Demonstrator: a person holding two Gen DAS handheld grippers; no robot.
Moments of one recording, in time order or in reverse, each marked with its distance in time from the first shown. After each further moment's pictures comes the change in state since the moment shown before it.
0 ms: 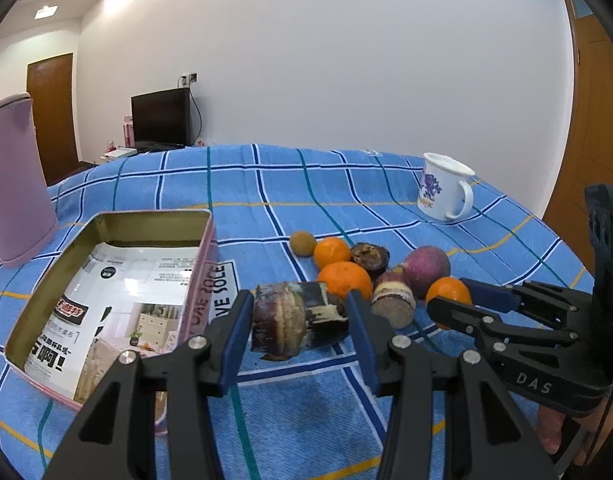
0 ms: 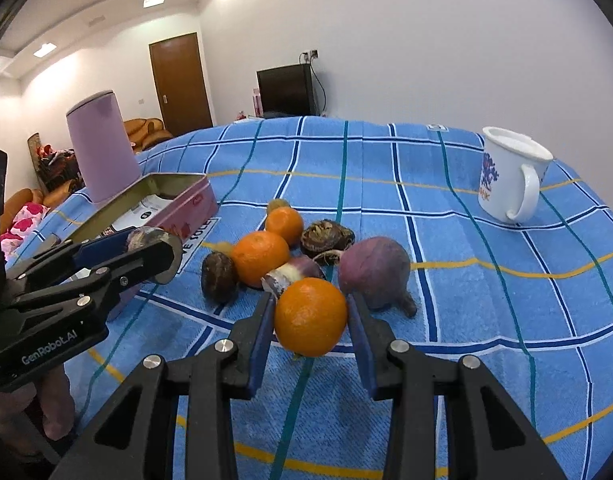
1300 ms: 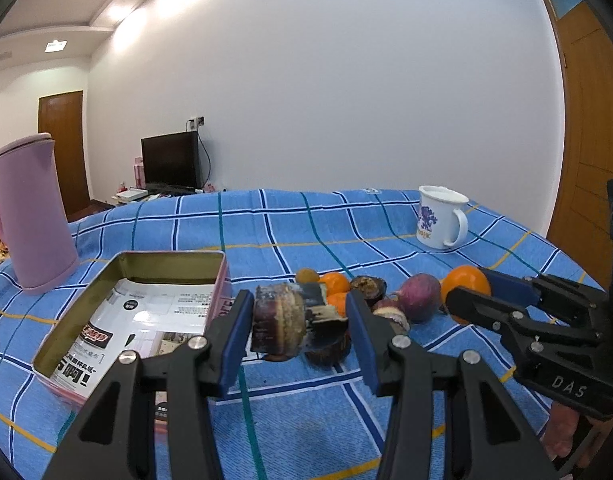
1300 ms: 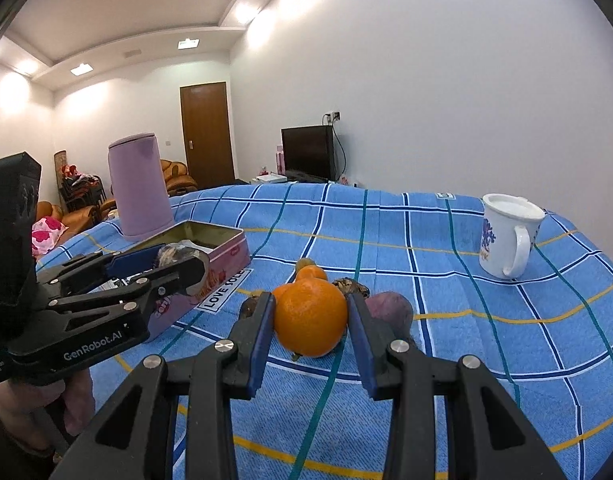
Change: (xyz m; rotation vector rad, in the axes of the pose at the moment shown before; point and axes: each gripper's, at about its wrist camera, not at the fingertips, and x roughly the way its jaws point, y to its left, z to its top) left arm -0.029 -0.010 -0.003 0.043 -0.161 0.046; right arm -0.043 0.011 -0.008 -0.063 -0.242 0.050
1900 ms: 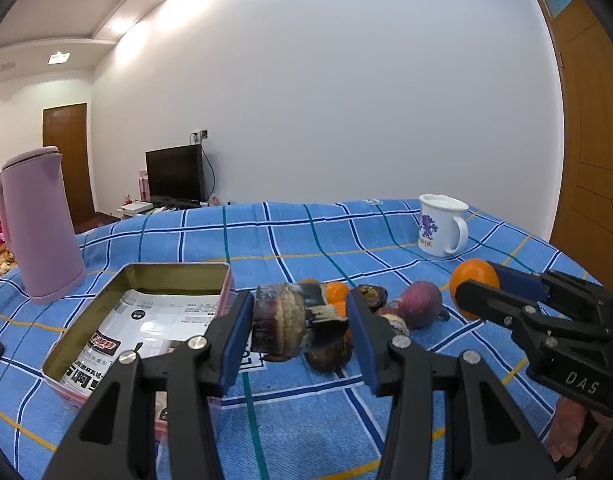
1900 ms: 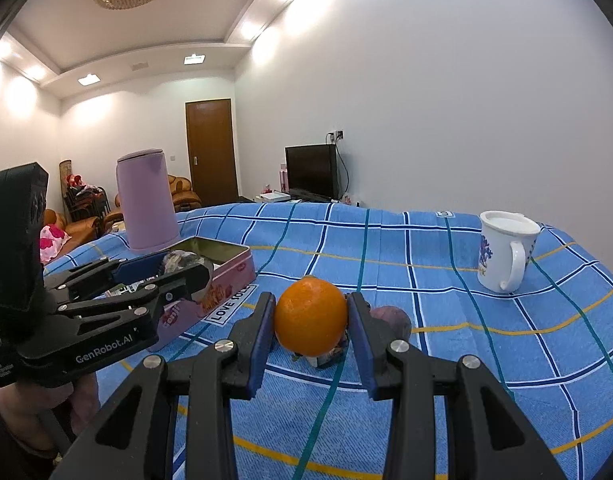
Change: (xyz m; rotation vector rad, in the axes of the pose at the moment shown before) left arm -0.008 -0.003 0.000 0.018 -0.046 0.019; right arm -0.015 0.002 0.000 -0.007 -0.075 0.013
